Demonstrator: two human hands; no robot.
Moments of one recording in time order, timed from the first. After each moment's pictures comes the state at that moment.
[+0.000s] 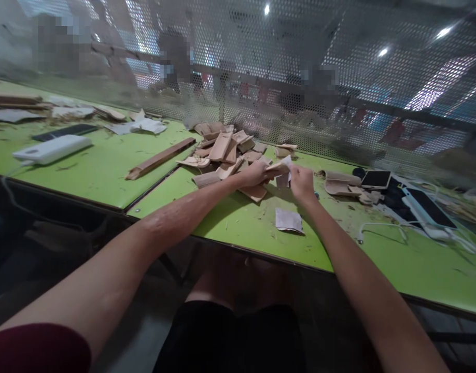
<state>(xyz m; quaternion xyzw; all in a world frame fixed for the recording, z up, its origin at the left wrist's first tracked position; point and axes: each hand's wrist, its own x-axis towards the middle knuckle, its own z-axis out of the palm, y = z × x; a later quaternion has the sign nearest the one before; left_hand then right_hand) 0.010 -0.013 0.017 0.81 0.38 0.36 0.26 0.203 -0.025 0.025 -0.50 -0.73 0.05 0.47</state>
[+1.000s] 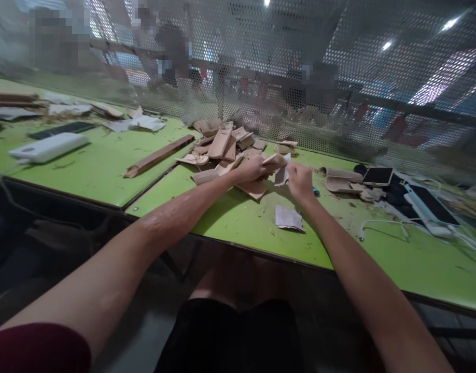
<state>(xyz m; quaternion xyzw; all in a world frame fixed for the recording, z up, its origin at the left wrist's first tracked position) 0.007 -0.015 0.021 0.79 0.37 0.38 0.32 0.198 -0.030 0.023 -0.49 -0.74 0.04 0.46</state>
